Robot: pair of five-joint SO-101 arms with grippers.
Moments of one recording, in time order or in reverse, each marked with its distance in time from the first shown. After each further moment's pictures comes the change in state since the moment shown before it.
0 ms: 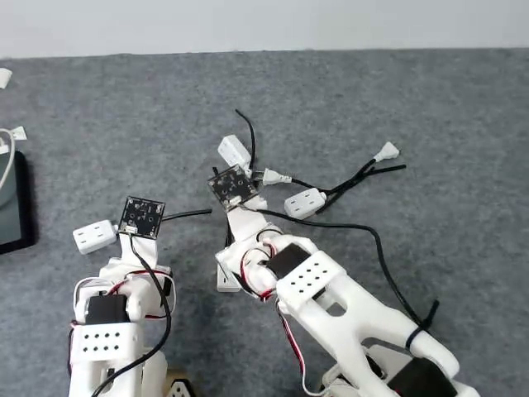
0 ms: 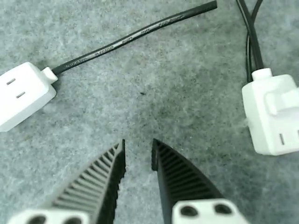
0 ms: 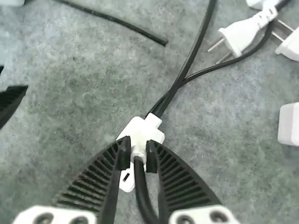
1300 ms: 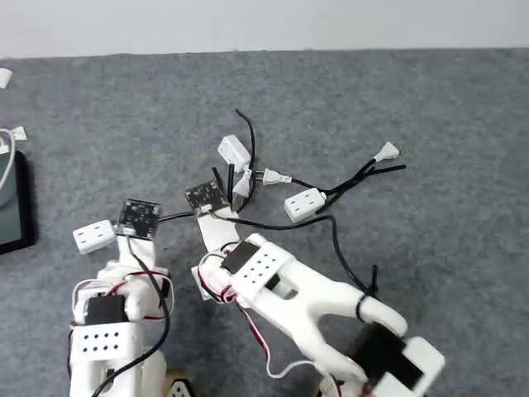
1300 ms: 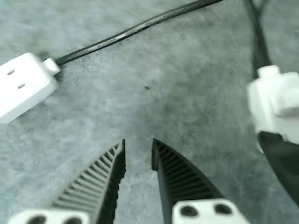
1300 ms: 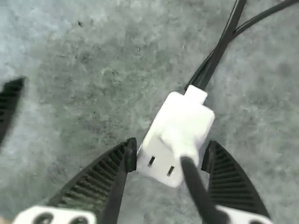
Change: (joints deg) left arm -2.1 0.0 1.1 -0.6 0.0; right arm -8.3 19.3 -13.5 7.3 -18.1
